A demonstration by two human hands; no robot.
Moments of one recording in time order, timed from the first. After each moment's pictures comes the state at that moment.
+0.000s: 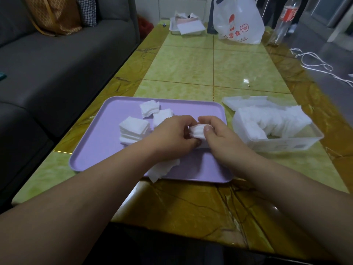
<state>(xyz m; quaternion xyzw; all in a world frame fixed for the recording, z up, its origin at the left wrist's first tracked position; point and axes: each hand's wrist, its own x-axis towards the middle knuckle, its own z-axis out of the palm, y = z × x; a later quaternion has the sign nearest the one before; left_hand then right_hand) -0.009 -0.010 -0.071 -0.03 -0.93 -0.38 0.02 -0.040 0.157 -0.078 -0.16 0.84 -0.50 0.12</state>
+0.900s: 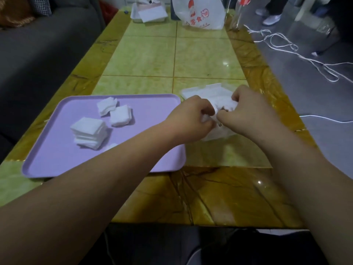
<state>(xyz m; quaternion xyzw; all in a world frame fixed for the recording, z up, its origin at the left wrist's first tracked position) -0.054 0.123 -0.040 -0.10 -0.93 -0.35 0.02 -0.074 0.290 -0.010 -0.04 0.97 -0.23 -0.03</state>
